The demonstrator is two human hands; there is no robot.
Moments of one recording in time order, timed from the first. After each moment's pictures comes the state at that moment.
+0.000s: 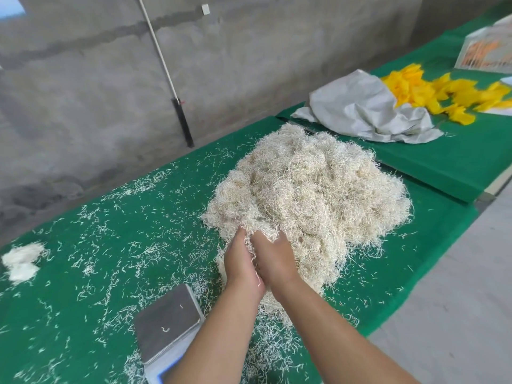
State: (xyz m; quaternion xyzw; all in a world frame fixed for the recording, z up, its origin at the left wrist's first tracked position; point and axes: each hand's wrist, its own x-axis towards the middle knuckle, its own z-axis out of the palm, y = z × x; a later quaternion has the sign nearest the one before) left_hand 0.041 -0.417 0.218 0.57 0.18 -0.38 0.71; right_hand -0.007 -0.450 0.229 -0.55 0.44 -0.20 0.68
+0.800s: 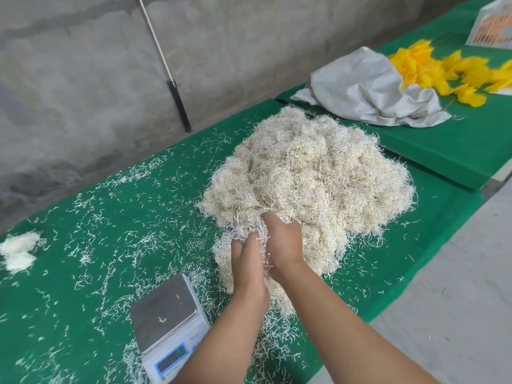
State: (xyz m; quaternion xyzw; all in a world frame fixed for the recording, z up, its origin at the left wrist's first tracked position) left_hand 0.020 -0.417 0.194 0.66 0.05 -0.33 0.67; right_hand 0.003 -0.487 0.200 -0.38 0.46 -0.25 0.77
